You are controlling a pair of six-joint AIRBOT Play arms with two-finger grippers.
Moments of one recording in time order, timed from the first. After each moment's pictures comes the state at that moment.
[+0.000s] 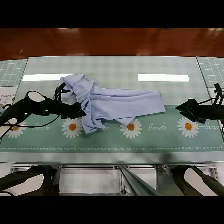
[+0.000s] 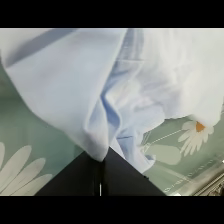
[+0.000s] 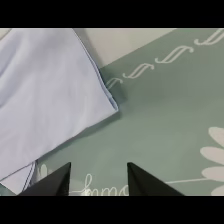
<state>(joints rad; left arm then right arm) -0.07 -1.32 0.73 0.71 -0.98 -1.25 -0.49 -1.04 0.66 -0.88 1.10 1.32</state>
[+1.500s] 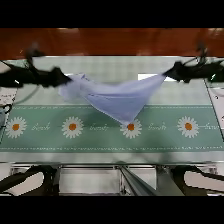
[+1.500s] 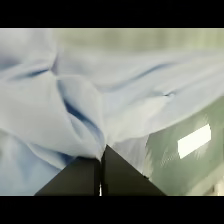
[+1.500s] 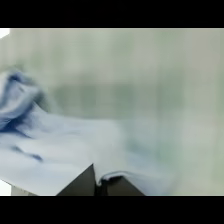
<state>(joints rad) 0.11 -1.25 1.22 0.67 -1.14 -1.26 -0.21 -1.38 1.35 -0.71 1.15 1.26</state>
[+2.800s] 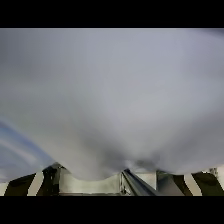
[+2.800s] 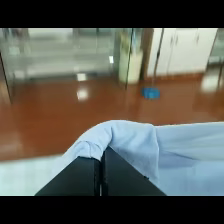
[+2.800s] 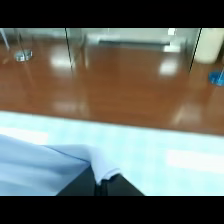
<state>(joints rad) 0.24 -0.59 1.82 1.09 -1.38 -1.48 -0.20 -0.65 1.98 -1.21 1.64 1.56</state>
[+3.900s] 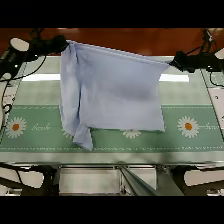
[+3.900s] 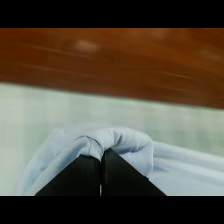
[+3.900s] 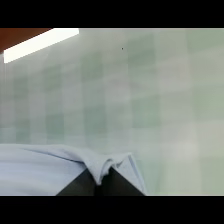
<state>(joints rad) 0.00 -1.70 1.60 0.82 -0.57 -1.24 -0.20 -1.64 1.48 -0.90 0.88 1.38</state>
